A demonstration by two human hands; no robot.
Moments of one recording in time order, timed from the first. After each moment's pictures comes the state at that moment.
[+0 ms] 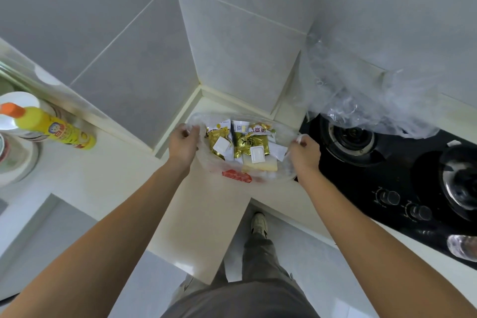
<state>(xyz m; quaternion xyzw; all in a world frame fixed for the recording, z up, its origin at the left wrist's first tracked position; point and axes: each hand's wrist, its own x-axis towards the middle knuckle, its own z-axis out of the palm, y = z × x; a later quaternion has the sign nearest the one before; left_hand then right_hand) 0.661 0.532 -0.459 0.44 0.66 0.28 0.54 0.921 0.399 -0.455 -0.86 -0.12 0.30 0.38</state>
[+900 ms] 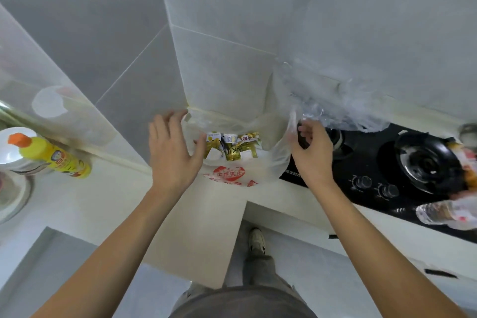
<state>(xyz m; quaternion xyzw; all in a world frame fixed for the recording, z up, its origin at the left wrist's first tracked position) 0.629 0.477 -0.329 0.81 0.45 0.34 0.14 0.884 0.333 -0.338 -0.82 -0.34 0.10 0.45</state>
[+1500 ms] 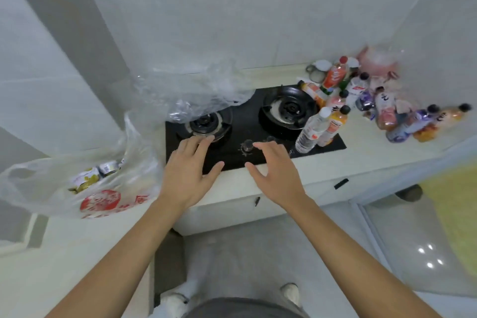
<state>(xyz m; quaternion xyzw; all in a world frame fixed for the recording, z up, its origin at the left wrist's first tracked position) 0.832 0.265 -0.320 0.97 0.12 0.15 0.17 0.949 0.057 -0.334 -0.89 -0.33 0.01 0.31</state>
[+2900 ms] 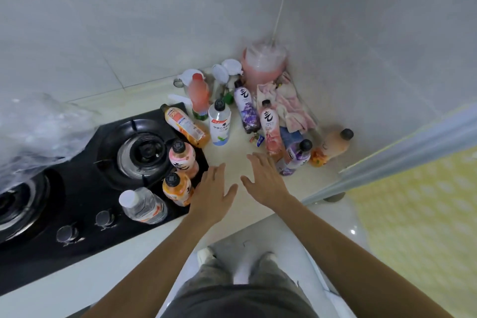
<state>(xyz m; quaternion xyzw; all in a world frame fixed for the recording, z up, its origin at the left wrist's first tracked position) 1.300 -0.104 -0.443 0.95 0.11 -0.09 0.29 1.385 -0.265 -0.435 -0.95 -0.20 0.16 0.18</state>
